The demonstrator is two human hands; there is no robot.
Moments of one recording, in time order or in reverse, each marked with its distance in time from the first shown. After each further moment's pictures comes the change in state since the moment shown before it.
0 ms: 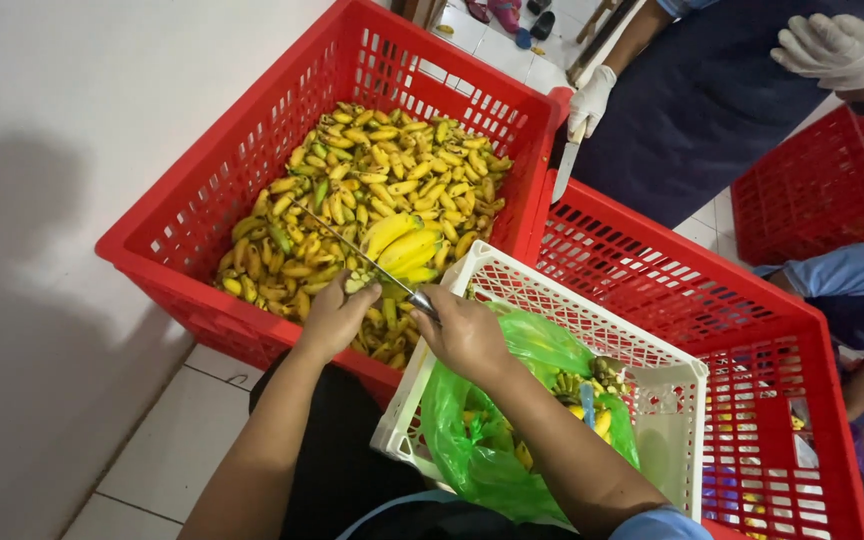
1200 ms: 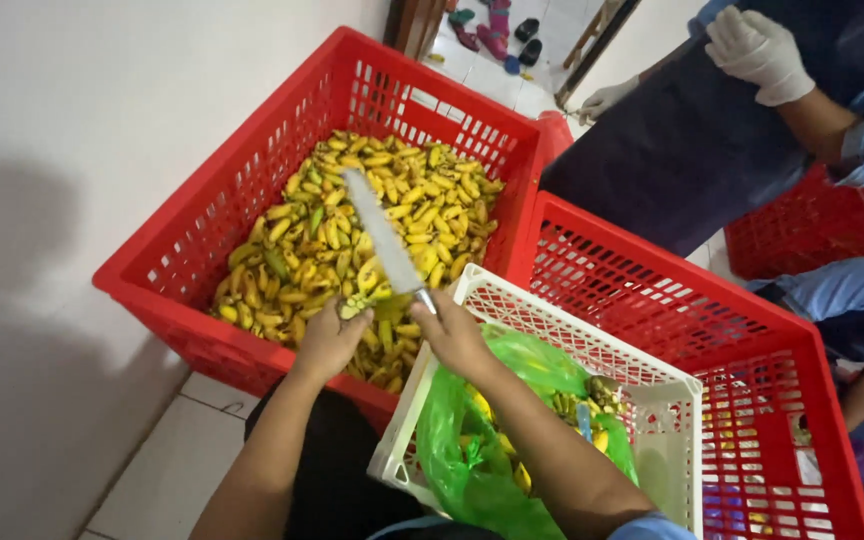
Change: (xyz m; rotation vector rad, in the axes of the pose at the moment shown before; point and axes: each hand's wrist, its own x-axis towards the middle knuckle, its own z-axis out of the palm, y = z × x) left_hand 0.019 -0.015 0.002 0.199 0.046 -0.024; right_hand 0.020 0.031 0.031 0.367 -0.280 0.439
